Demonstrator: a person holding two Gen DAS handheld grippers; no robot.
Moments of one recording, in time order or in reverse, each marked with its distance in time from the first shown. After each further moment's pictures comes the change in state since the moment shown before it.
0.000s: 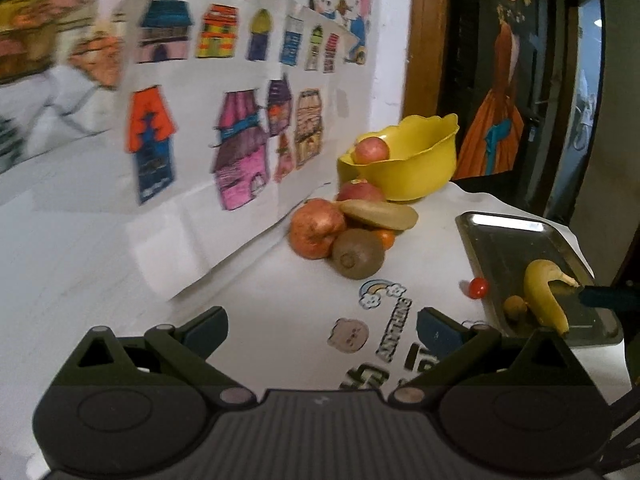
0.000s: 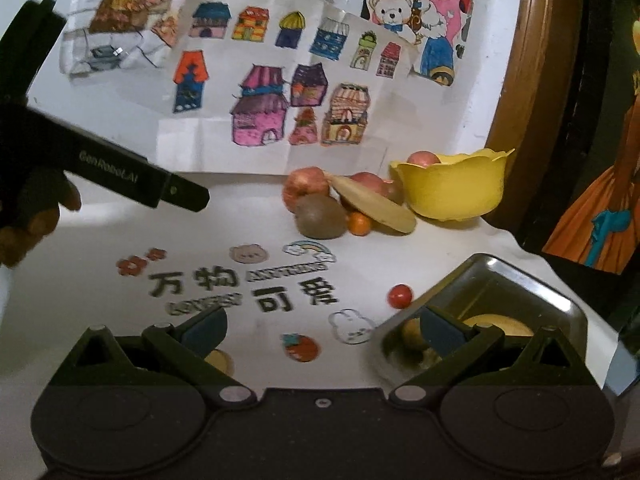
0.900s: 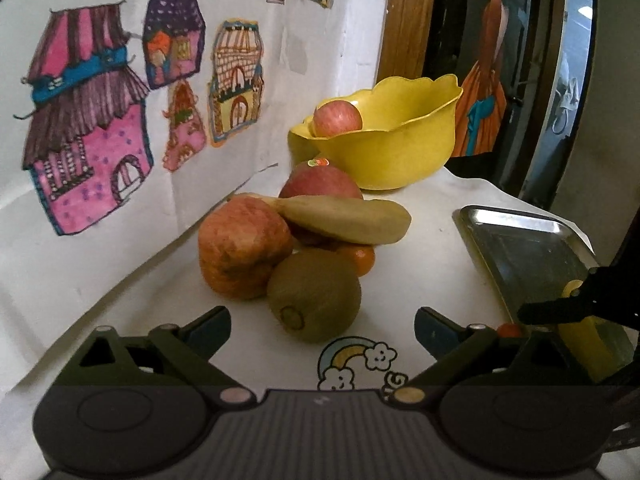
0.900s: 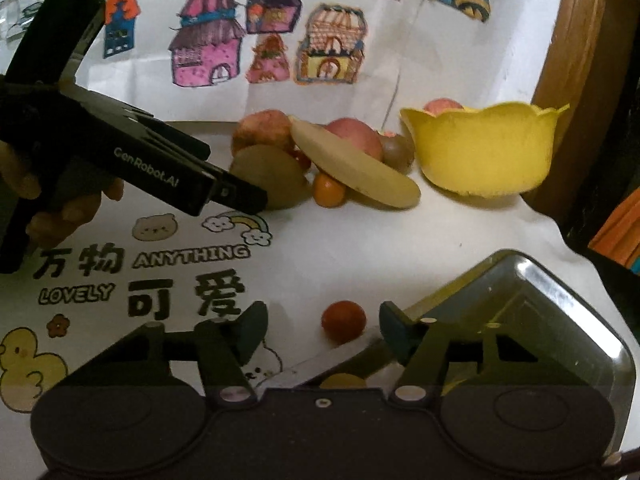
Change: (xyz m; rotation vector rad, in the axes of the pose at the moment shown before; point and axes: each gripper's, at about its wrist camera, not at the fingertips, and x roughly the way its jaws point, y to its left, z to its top) left arm 0.141 -0.021 0.026 0.009 0.072 -0.113; right arm 0.118 -0.077 0.016 -0.048 0.143 0.140
